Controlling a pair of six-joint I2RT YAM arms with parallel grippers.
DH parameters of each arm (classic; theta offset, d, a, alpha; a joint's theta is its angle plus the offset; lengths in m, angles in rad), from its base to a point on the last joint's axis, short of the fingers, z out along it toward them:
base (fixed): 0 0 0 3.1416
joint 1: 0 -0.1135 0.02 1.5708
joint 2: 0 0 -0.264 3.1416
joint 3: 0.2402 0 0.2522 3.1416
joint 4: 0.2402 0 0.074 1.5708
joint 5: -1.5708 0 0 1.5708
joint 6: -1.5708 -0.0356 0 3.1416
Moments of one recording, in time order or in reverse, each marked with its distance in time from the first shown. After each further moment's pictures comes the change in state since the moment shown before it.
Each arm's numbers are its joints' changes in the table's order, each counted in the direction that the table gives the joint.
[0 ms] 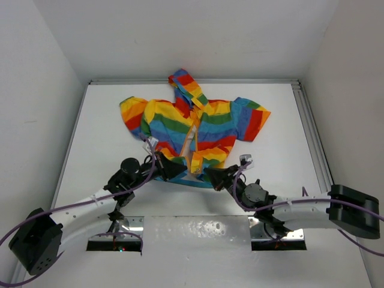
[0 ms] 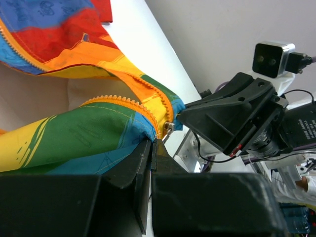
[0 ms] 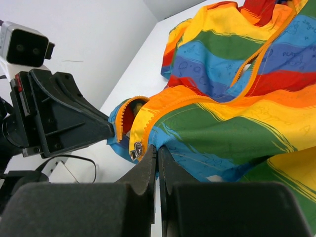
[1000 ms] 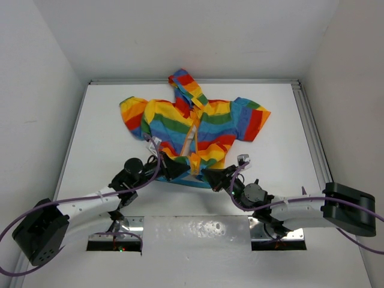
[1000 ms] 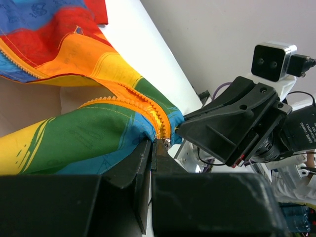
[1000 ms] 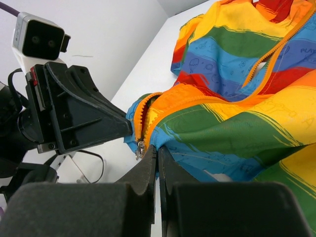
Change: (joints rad) left arm 0.035 0.095 0.000 -0.116 0.021 0.006; right arm 0.000 0.069 0.002 -0.085 0.043 0.002
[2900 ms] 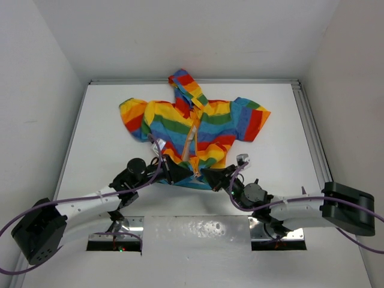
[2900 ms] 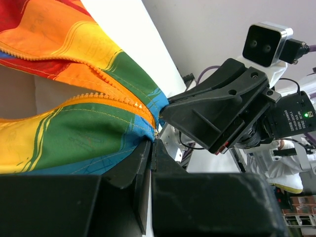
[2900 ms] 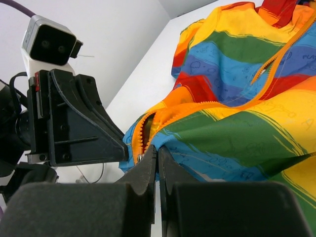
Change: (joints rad) left arm 0.044 0.001 0.019 0.057 -0.046 0.086; right arm 0.000 0.020 0.006 -0.031 0.007 0.023
